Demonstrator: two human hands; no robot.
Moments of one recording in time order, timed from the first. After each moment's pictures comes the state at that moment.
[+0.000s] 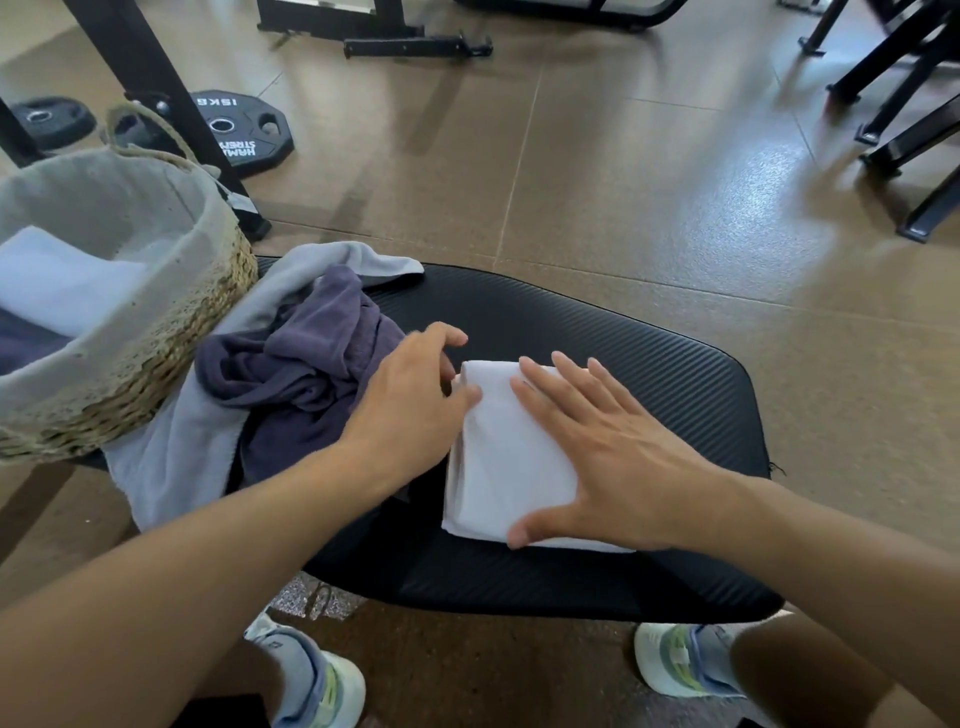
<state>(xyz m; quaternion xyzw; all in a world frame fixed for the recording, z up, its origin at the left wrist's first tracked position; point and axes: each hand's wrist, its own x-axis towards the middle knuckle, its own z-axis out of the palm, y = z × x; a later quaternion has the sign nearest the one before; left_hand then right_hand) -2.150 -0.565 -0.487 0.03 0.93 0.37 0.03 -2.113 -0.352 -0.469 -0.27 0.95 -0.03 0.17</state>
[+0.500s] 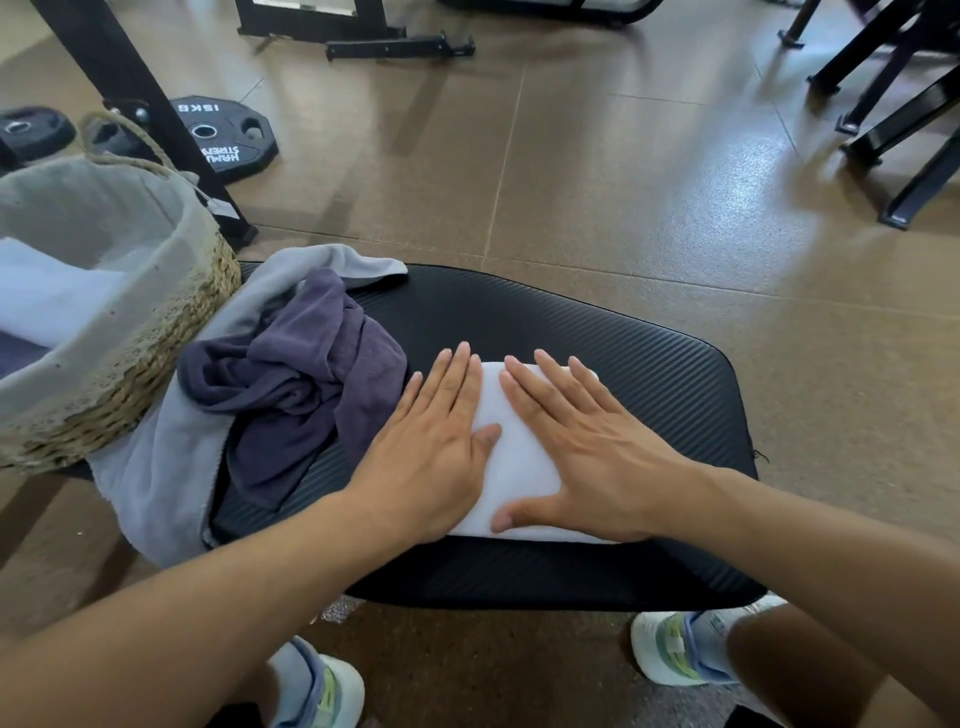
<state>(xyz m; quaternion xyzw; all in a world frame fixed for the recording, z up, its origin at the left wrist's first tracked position) -2.123 -0.550 -0.515 0.19 0.97 0.13 0.09 -2.115 -0.350 -0.486 -0.28 0.95 -0.03 0.14</state>
